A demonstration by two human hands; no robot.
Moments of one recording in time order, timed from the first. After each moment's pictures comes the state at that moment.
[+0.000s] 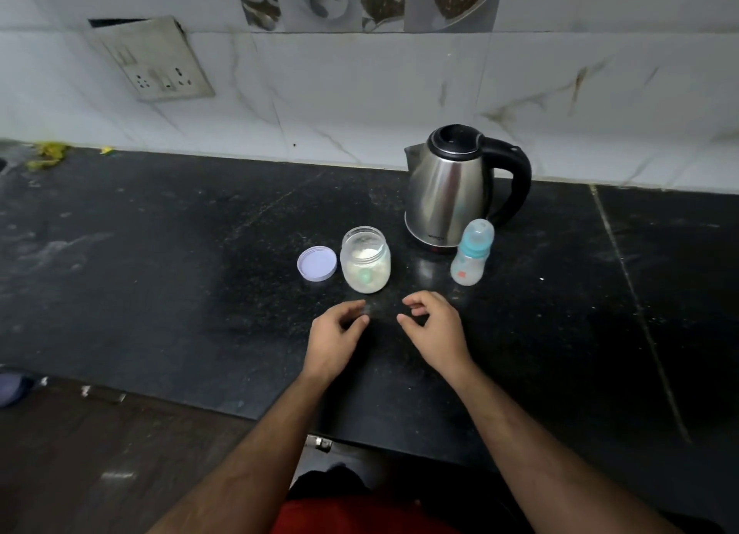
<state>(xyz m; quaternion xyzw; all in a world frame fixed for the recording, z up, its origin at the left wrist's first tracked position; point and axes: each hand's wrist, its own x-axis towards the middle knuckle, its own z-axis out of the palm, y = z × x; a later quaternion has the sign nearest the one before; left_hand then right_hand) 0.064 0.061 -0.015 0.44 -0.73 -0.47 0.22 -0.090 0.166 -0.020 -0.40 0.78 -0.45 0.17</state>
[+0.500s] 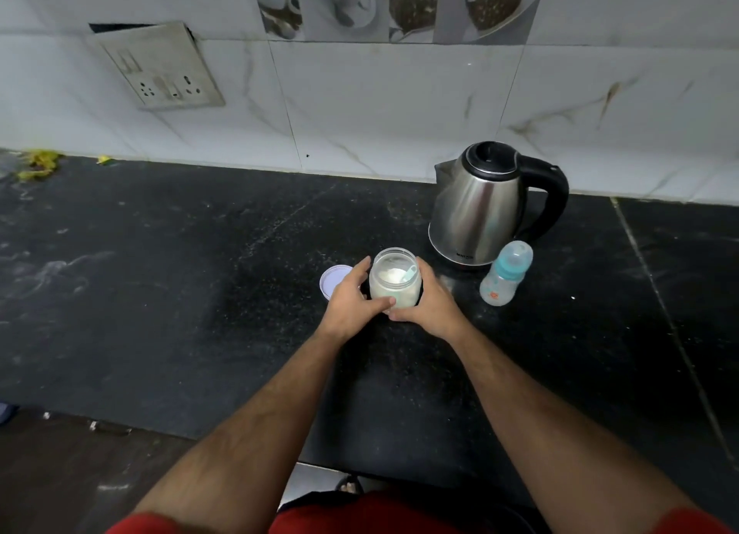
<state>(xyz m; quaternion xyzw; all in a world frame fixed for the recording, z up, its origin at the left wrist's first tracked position) 0.038 -0.031 0.020 0.35 -0.74 -0.55 0.16 -0.107 0.066 -0.010 -0.38 0.77 -0.42 0.29</state>
